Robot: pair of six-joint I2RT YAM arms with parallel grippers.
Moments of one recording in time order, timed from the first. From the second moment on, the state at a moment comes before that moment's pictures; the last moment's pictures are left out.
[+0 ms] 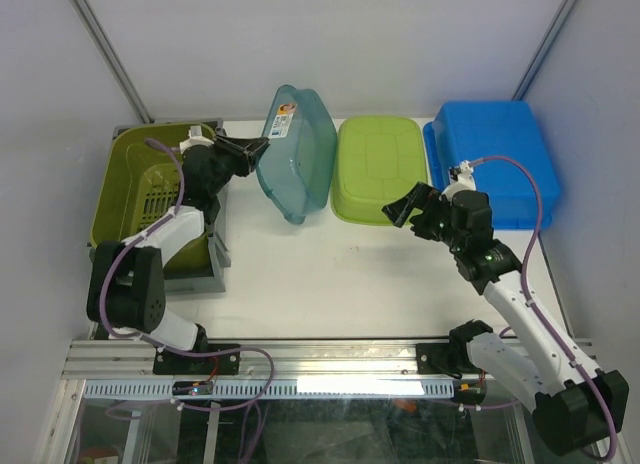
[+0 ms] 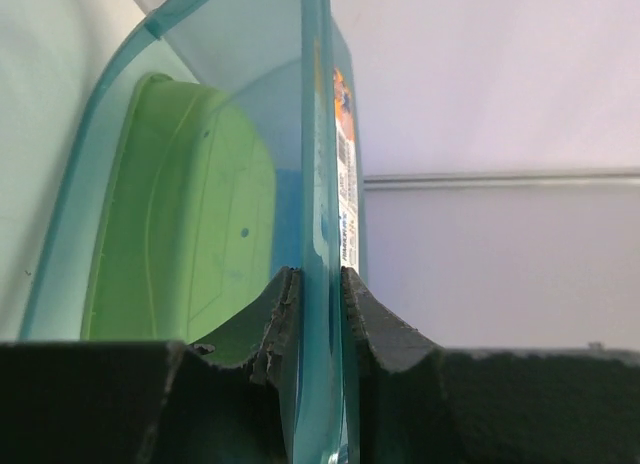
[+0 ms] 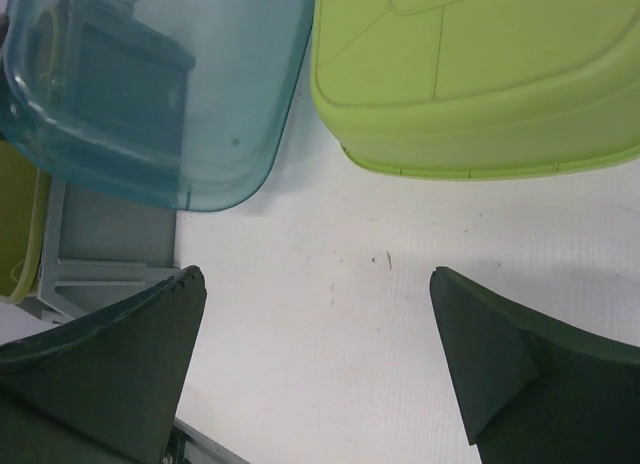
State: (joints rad) left arm -0.19 1.46 0.90 0.48 0.25 -1.34; right arm 0.34 0.86 0.69 -0.25 -0.14 0.68
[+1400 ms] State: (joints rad) left arm -0.33 1.42 1.30 -0.23 -0.22 -0.71; right arm 0.35 0.79 0.68 -0.36 -0.20 0.73
